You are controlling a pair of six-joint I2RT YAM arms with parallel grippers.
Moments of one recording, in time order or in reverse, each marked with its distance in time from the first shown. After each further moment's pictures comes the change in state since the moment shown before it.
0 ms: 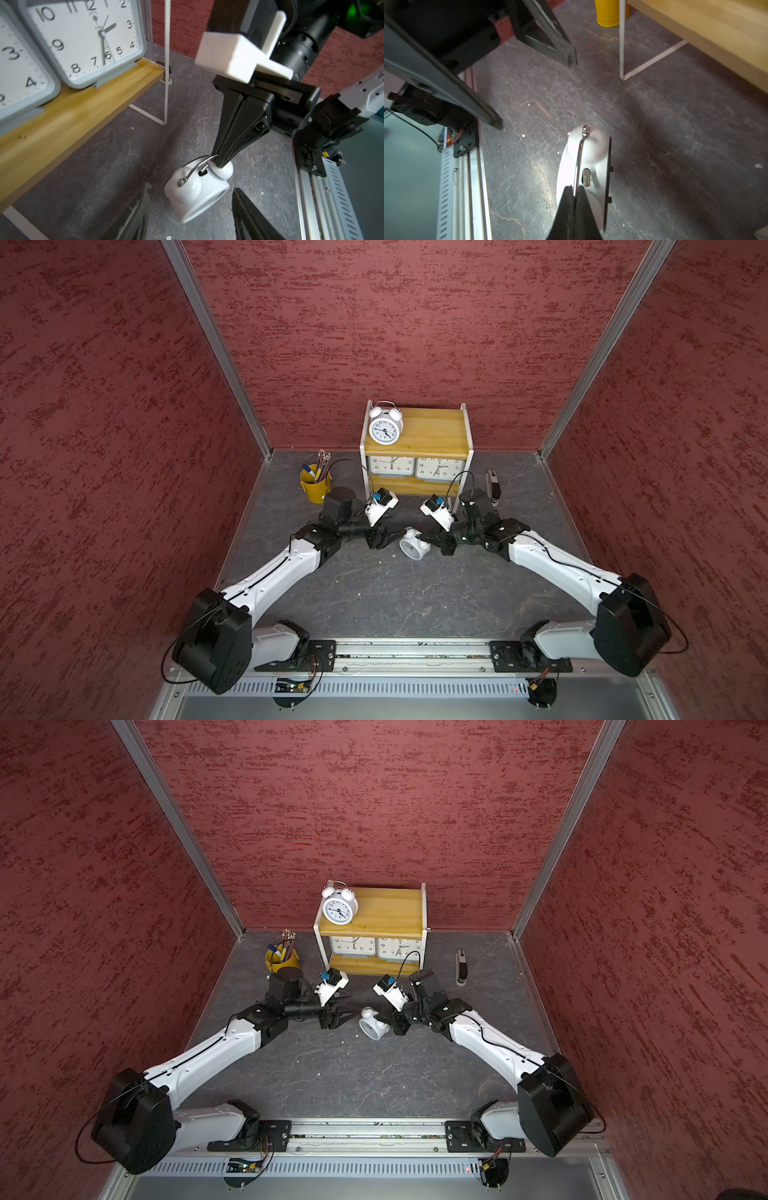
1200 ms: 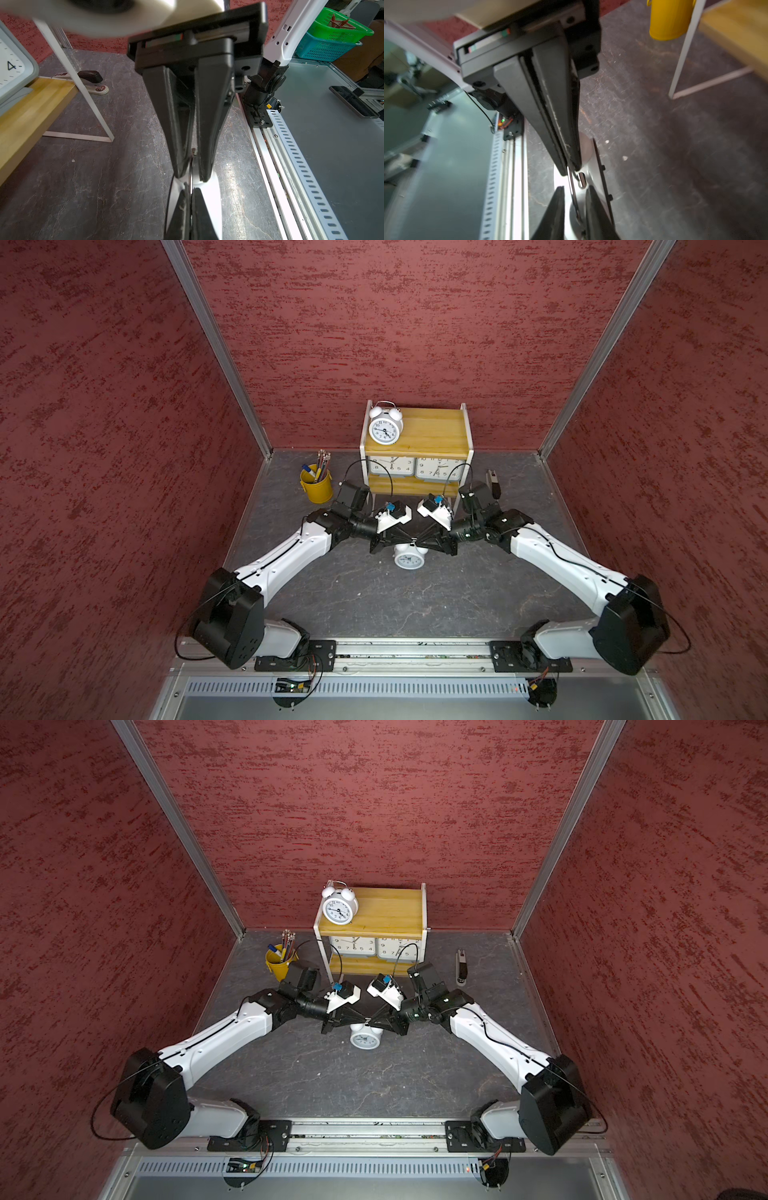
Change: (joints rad) left arm -0.039 0.108 0.157 -0.326 0.223 0.362; right arm 0.001 0.005 0.093 -0.129 -0.183 -0.074
